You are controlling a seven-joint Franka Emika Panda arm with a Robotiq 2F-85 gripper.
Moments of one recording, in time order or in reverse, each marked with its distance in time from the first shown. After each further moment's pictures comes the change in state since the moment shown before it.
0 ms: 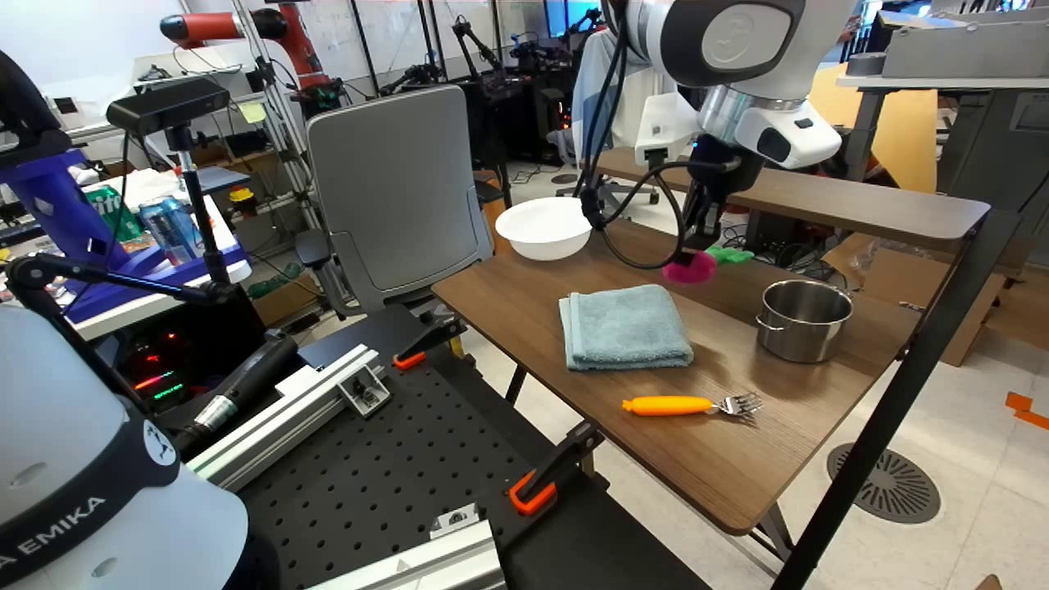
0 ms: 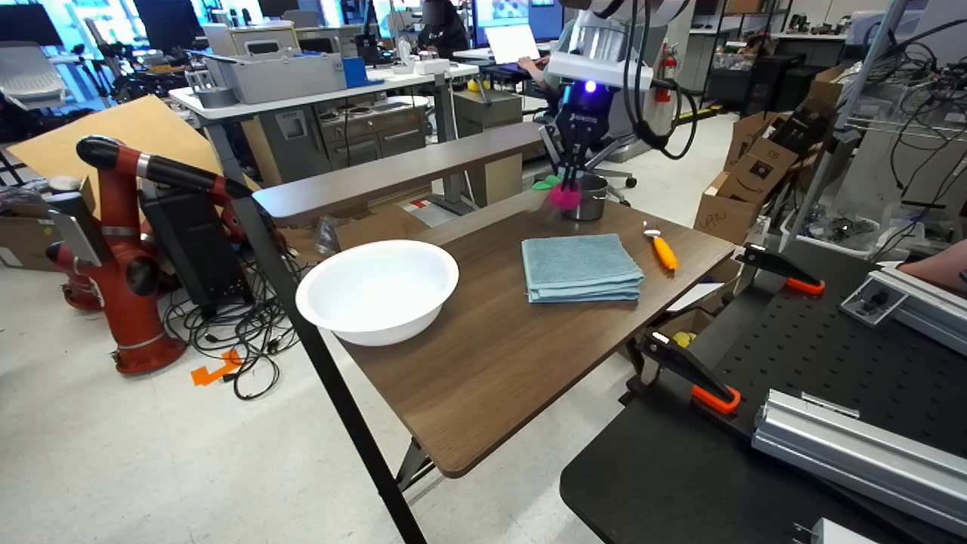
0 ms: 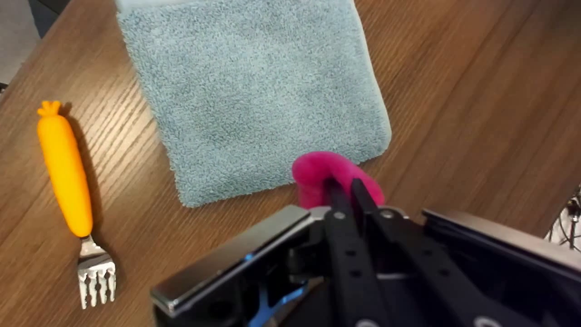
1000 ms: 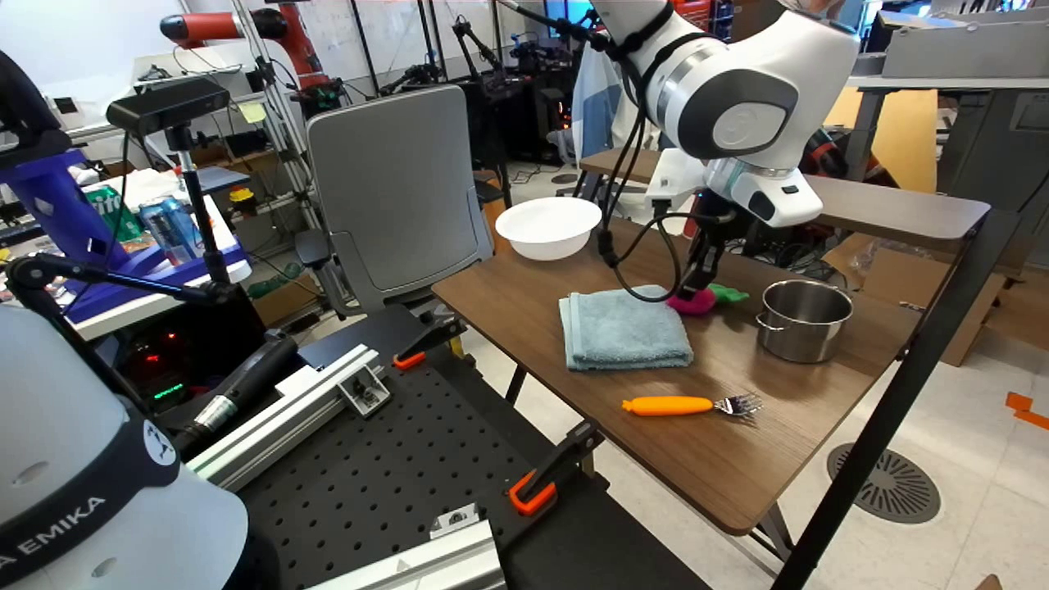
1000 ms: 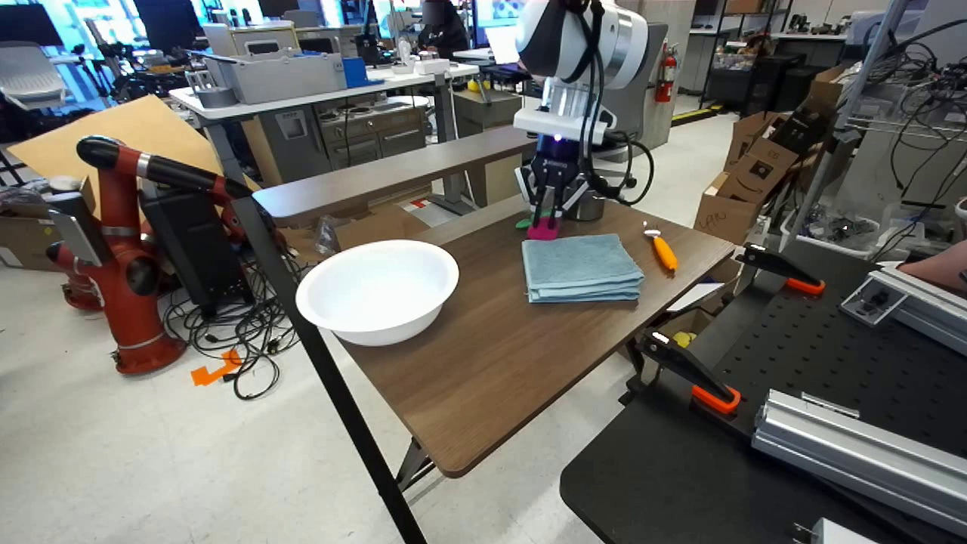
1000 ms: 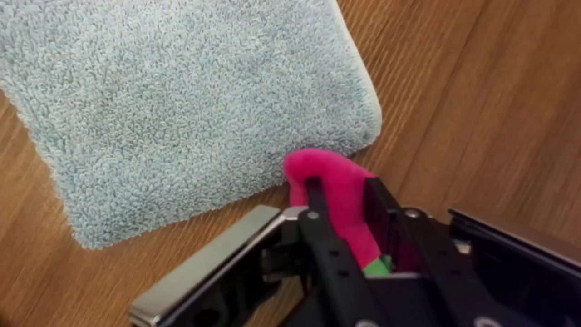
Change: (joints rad) arm 0.016 0.256 0.011 0.237 0.015 0.000 0.128
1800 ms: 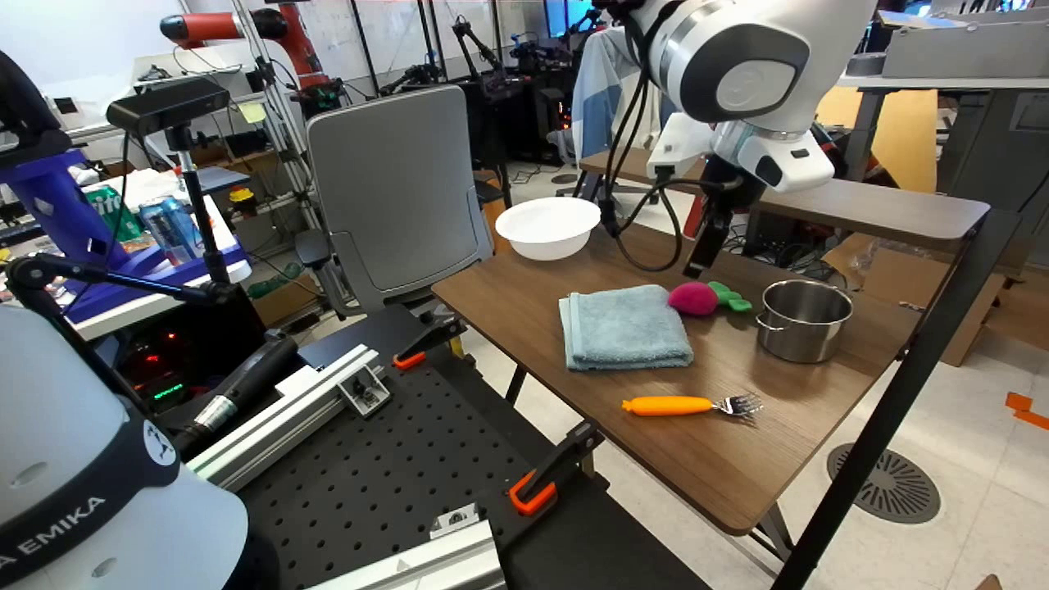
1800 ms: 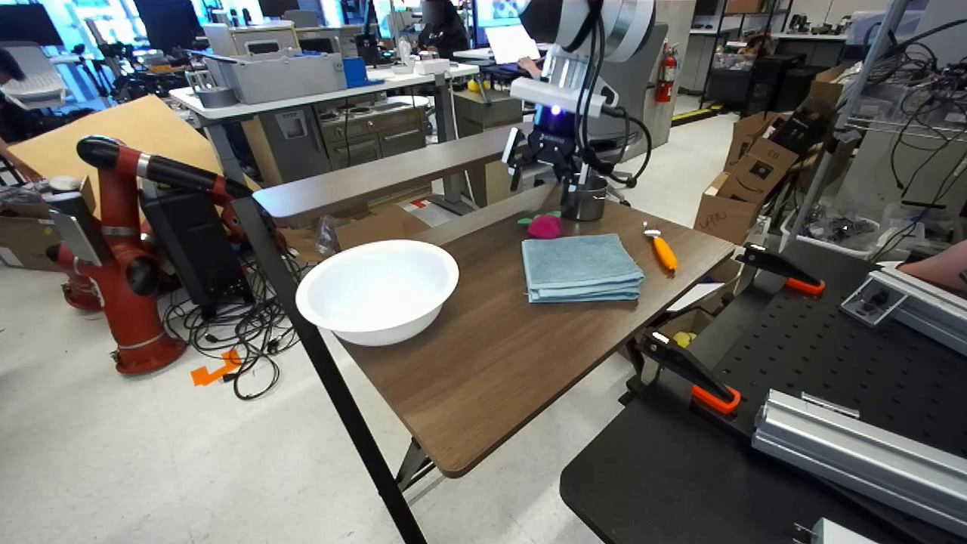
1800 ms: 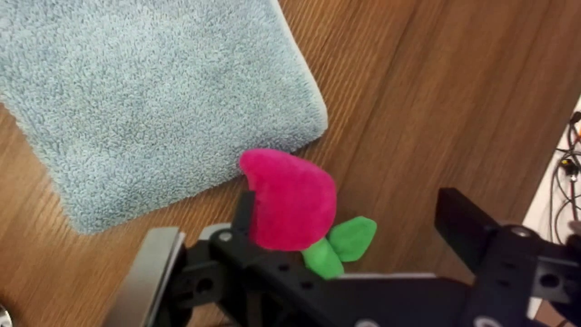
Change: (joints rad) arm -0.009 -0.080 0.008 -0.030 0.042 0.000 0.005
